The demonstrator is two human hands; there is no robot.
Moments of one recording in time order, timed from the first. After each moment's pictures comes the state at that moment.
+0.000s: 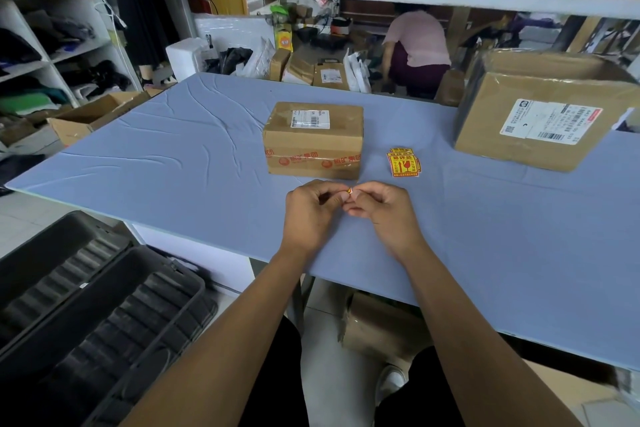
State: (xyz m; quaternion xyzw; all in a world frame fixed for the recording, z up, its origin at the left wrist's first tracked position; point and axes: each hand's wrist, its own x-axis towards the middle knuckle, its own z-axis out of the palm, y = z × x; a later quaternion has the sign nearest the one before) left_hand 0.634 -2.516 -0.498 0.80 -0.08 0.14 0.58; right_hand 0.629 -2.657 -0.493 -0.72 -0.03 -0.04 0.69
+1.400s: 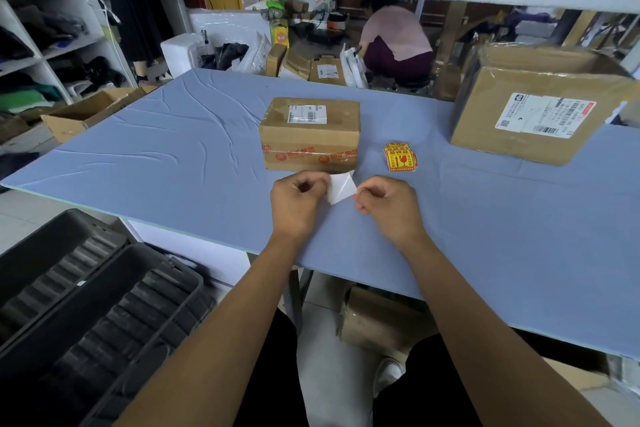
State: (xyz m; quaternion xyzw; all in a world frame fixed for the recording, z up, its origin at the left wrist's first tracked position) left_hand 0.635 -2.510 -0.492 0.74 0.03 0.13 0.66; right_hand 0.626 -2.666 -0.489 -0.83 0.03 -0.10 0.54
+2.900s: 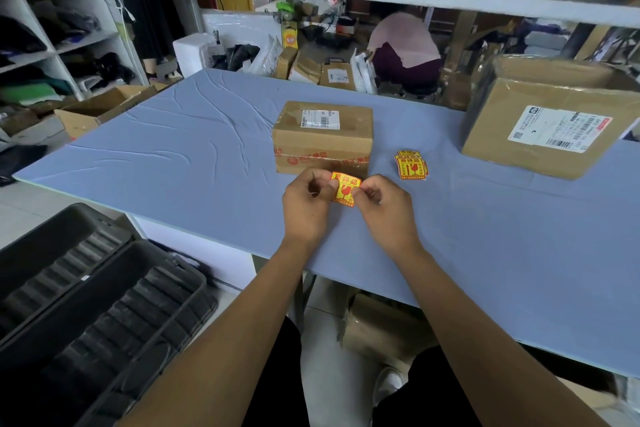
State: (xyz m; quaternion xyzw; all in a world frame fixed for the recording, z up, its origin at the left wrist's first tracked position) left_hand 0.643 -2.507 -0.494 0.75 0.01 0.16 0.64; right_hand 0.635 -2.643 -0.492 -0.87 -0.04 -0.18 0.46
